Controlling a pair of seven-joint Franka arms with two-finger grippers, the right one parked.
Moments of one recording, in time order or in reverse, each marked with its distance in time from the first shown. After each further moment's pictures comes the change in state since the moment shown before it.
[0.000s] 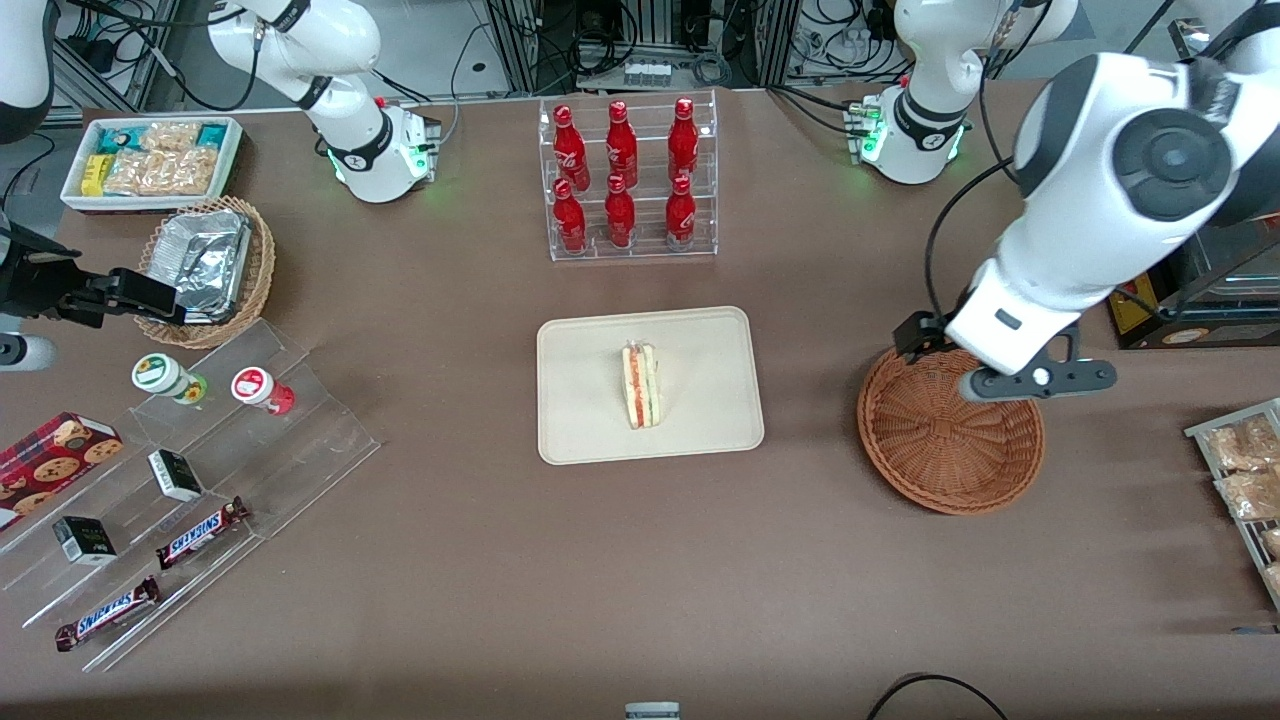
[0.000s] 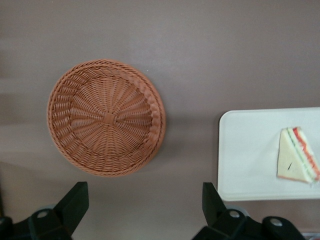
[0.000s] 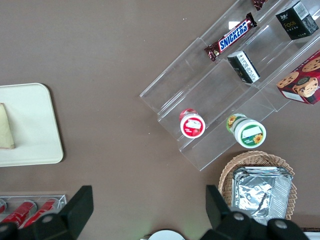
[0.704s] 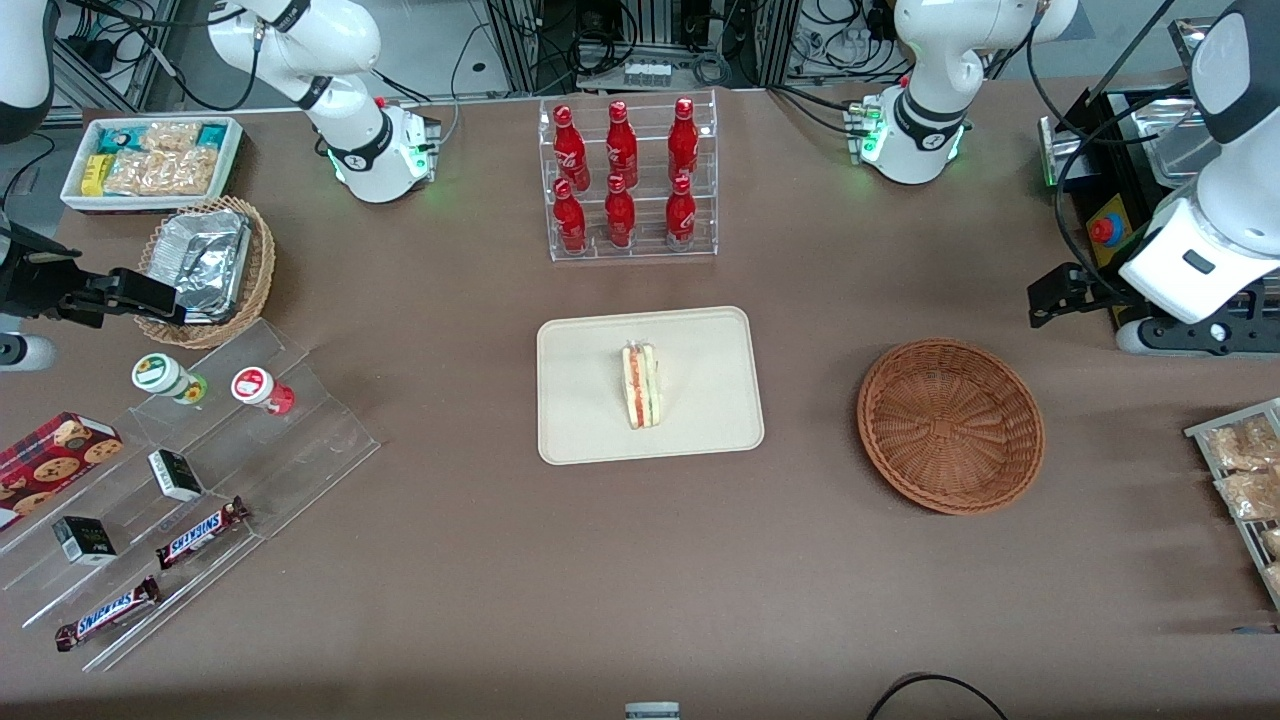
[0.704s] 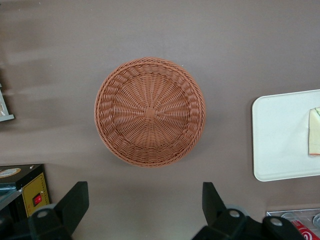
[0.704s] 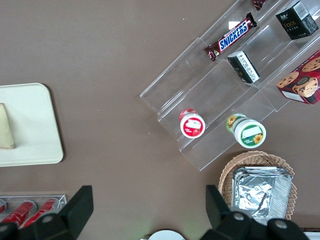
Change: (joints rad) arm -0.017 -0.105 0.197 -0.034 -0.032 -0.055 0.258
